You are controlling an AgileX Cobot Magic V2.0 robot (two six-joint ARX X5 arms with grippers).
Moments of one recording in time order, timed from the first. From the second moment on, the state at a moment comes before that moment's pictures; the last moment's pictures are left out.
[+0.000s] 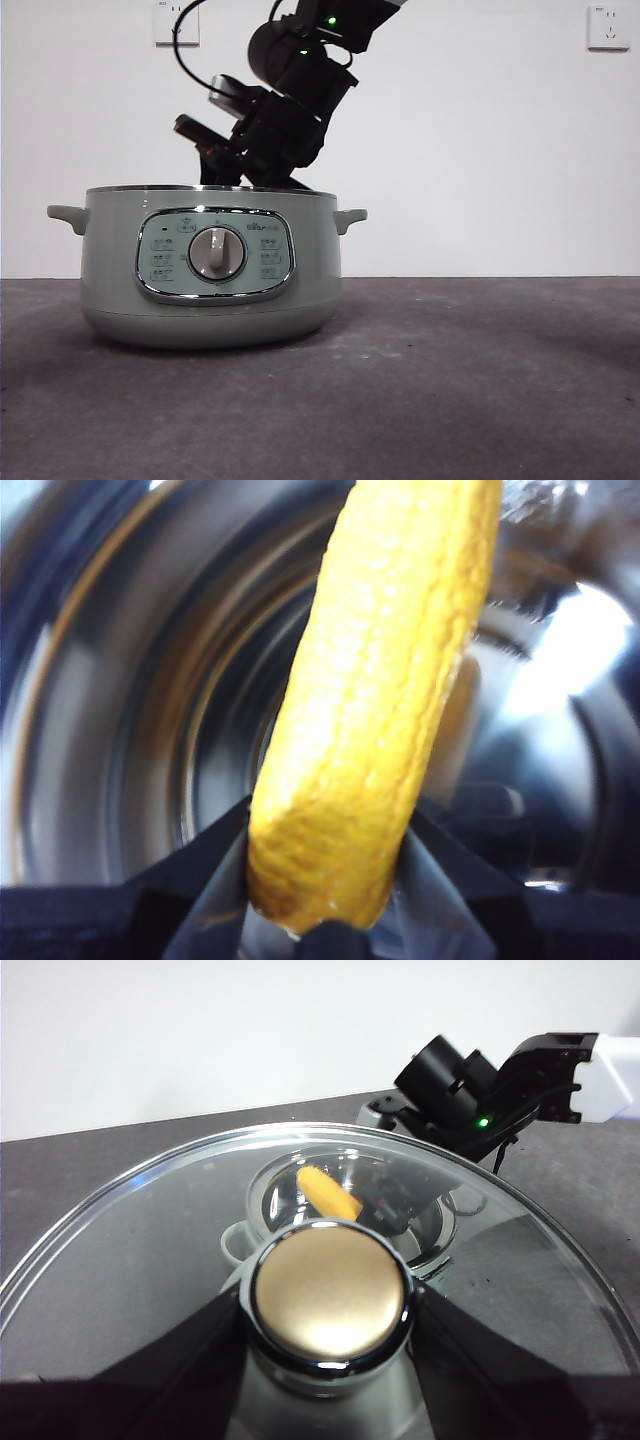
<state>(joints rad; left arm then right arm) -0.15 0.47 1.25 -1.08 0.16 -0.01 0.68 2.29 2.09 -0.79 -0.35 0.03</state>
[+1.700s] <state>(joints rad) -0.15 0.63 1.25 -1.00 0.18 0.02 0.70 2.27 2.69 -1.36 -0.08 -0.02</state>
